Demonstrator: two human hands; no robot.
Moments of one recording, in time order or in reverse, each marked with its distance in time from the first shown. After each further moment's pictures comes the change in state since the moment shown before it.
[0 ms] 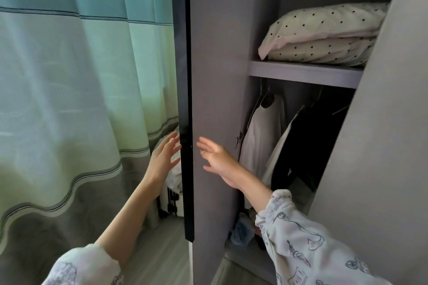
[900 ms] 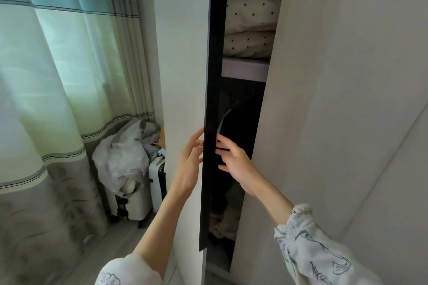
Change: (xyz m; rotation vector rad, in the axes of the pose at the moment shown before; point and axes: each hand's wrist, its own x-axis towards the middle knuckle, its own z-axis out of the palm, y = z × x) left_hand -0.028 -0.009 0.296 -0.022 -0.209 0.178; right_hand -0.097 0.066 -0.250 -0.085 0.261 -0.083
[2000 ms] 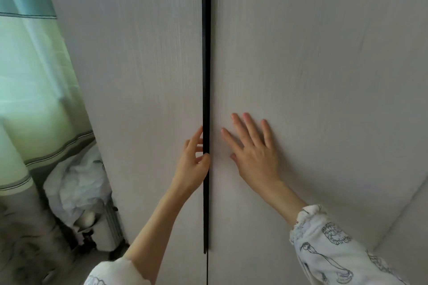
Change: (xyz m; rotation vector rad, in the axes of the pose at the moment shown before) left_hand 0.176 -0.088 0.167 0.343 0.015 0.071; right_hand 0.134 0.094 -0.226 -1.649 0.573 -0.628
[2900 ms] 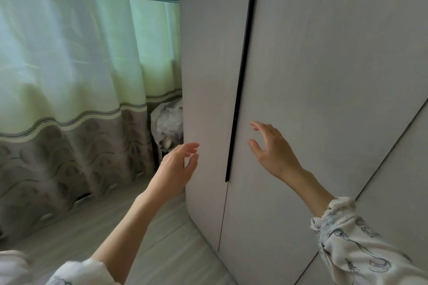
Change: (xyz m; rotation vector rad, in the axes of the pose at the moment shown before) left_hand -0.264 0.097 0.025 0.539 0.365 -0.240; right_hand -0.129 0.057 -0.109 1.227 -0.350 -0.069
